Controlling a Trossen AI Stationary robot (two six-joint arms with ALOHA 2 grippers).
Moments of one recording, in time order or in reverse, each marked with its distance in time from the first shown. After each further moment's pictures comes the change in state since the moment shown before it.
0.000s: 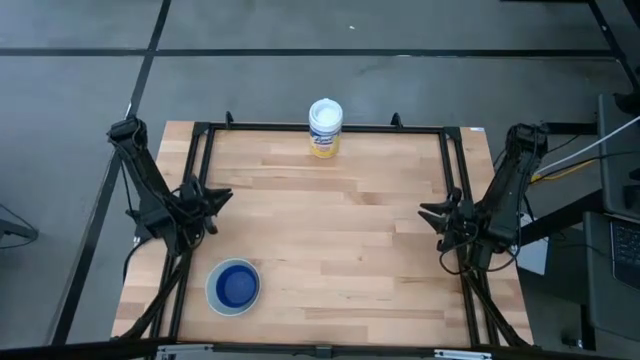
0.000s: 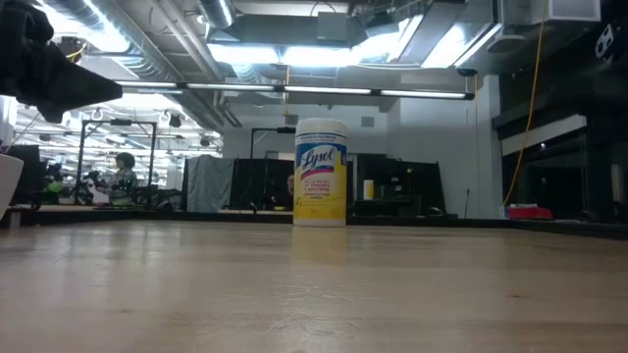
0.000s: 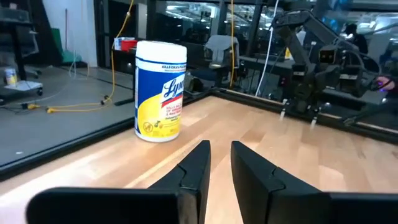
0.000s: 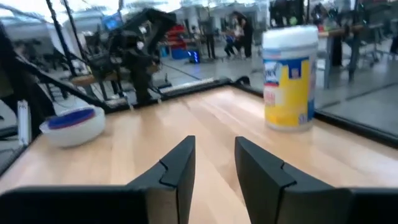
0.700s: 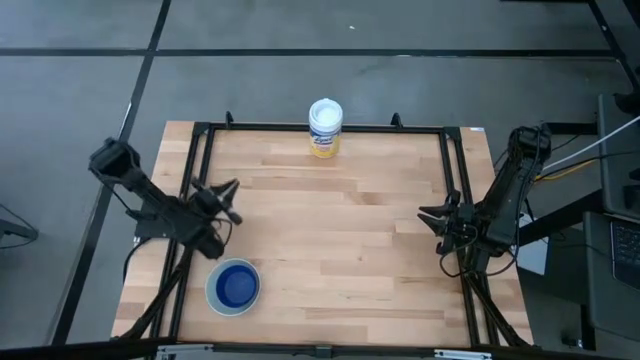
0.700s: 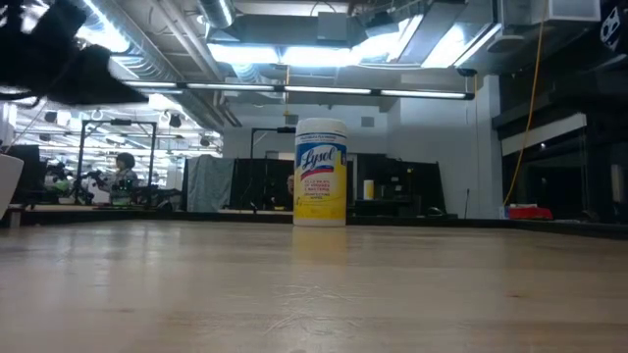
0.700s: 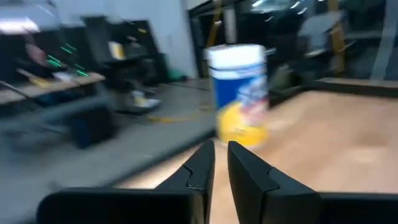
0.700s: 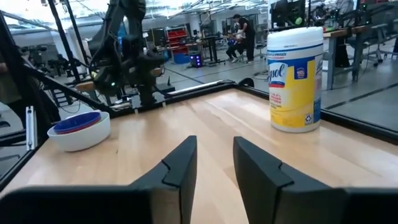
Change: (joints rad) left arm 0.399 0.559 0.164 0.029 0.003 -0.132; right arm 0.005 0.110 0.007 0.007 0.025 0.106
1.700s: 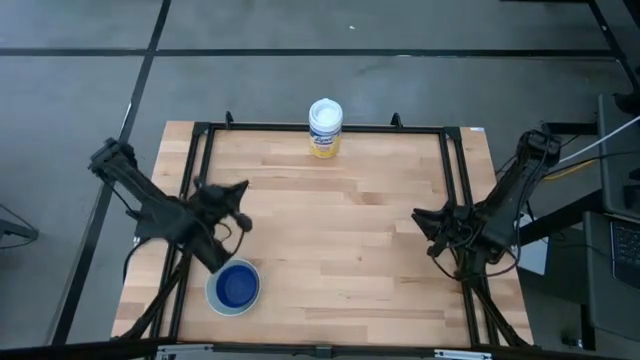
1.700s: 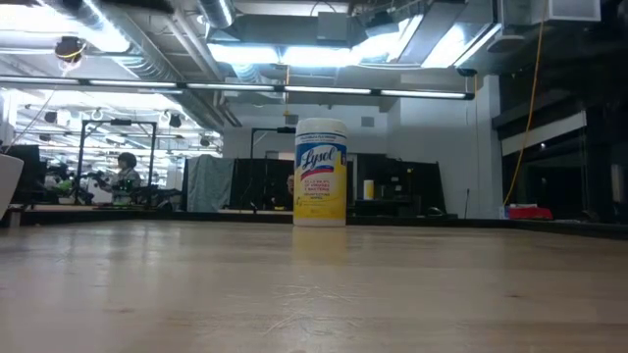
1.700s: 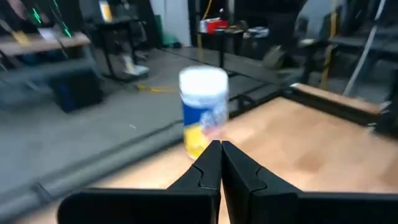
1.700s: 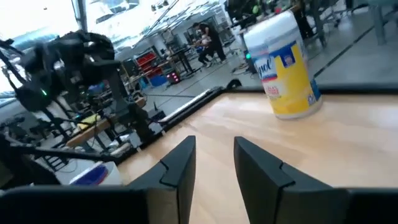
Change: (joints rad) left arm -0.001 0.012 0.595 -0.180 0.159 0.289; right arm -0.164 0.030 0.098 0.488 0.000 -0.234
